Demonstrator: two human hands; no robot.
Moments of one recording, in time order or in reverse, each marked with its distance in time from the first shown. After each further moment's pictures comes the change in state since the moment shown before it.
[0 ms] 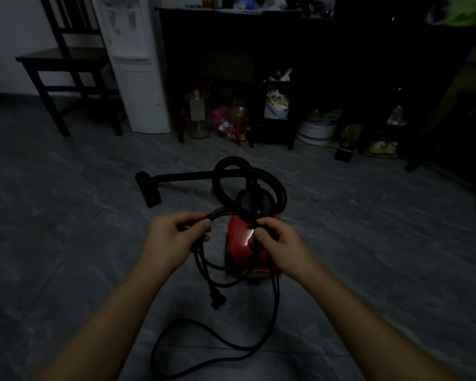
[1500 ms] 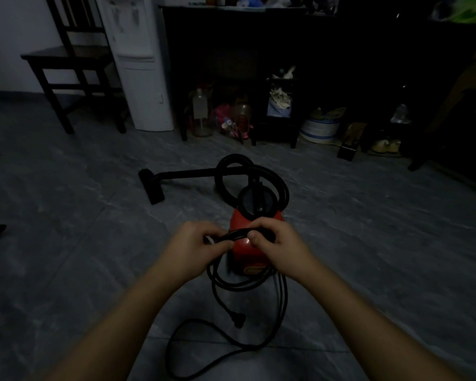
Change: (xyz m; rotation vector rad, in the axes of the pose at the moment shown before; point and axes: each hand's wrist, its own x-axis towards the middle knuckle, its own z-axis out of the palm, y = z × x) left_hand -0.014 -0.001 0.014 0.427 -0.271 0.185; right_hand -0.006 -0.007 0.002 -0.190 -0.079 -0.079
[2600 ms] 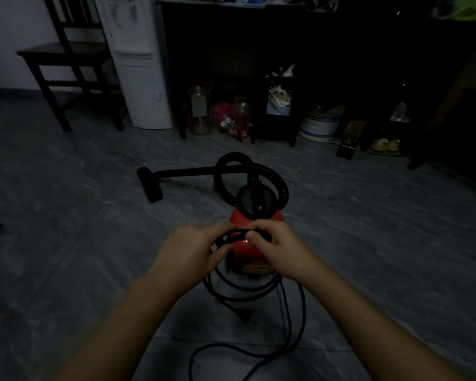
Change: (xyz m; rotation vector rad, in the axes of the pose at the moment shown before) left_hand -0.012 0.003 -0.002 0.479 0.083 0.315; right_hand -0.002 -0.007 0.001 0.029 -0.081 0.091
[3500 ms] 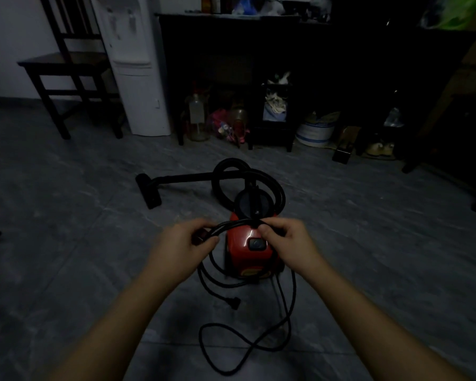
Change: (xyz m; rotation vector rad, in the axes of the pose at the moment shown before) left_hand 0.003 -0.015 -0.001 -0.379 -0.005 -0.356; right_hand -0.001 0.003 -0.016 0.194 0.222 0.013
